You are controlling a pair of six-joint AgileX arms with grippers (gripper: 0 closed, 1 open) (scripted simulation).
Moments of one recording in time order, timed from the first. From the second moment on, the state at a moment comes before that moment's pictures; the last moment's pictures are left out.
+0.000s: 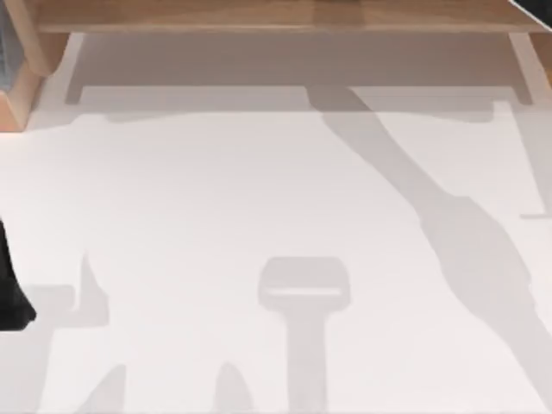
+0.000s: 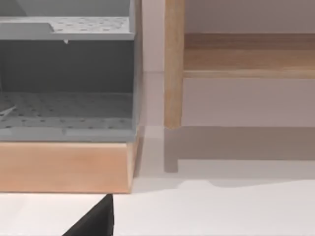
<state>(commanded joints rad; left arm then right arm) 0.00 0.00 0.00 0.00 0.00 0.00 0.54 2.20 2.21 -0.03 0.57 0.02</state>
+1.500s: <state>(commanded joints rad) 0.00 0.00 0.00 0.00 0.00 0.00 0.55 2.16 2.21 -0.07 0.56 -0.03</state>
